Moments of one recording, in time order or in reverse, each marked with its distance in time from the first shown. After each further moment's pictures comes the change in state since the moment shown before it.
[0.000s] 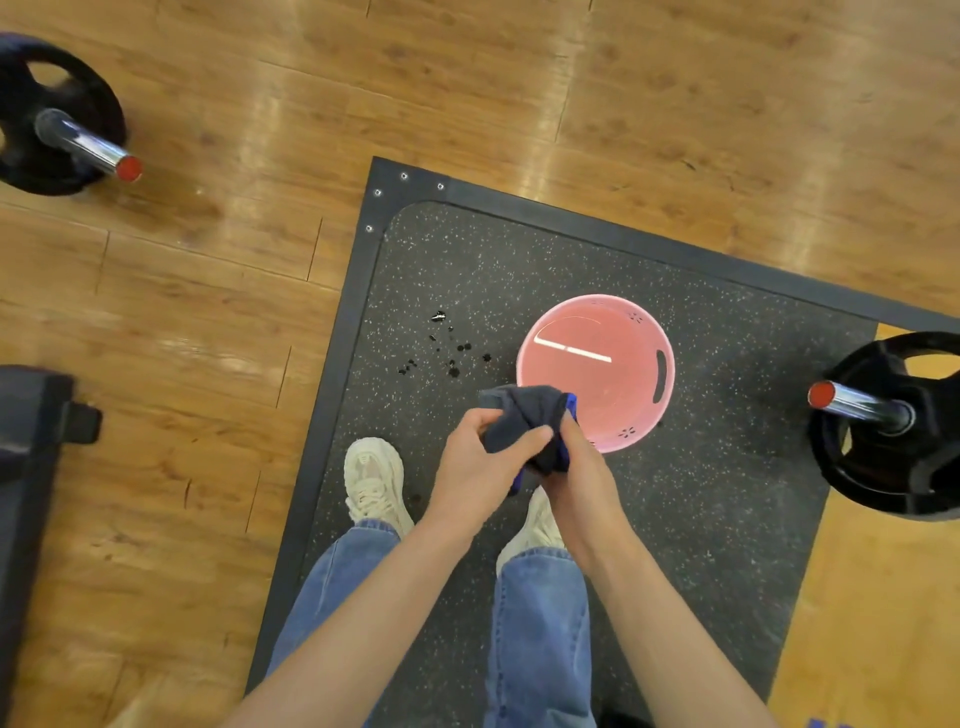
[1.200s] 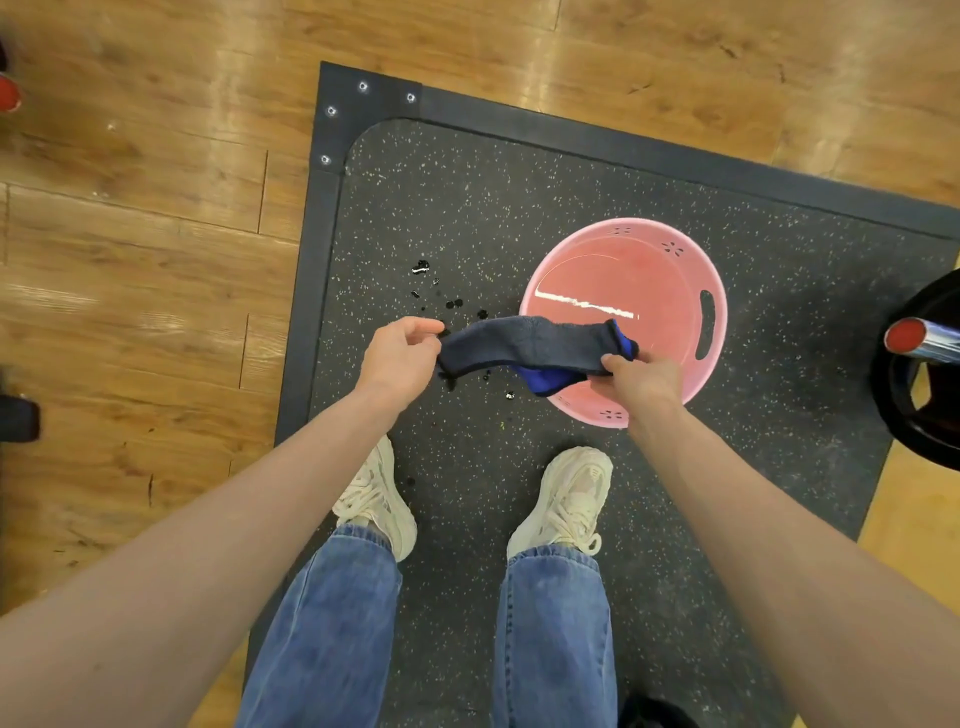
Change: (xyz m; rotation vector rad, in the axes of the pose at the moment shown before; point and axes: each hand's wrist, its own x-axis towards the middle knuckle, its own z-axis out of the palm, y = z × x) left_hand 0.159 -0.036 -0.039 0.378 0.163 0.024; right_hand 0.154 -0.006 -0.053 -0.463 0.412 -0.005
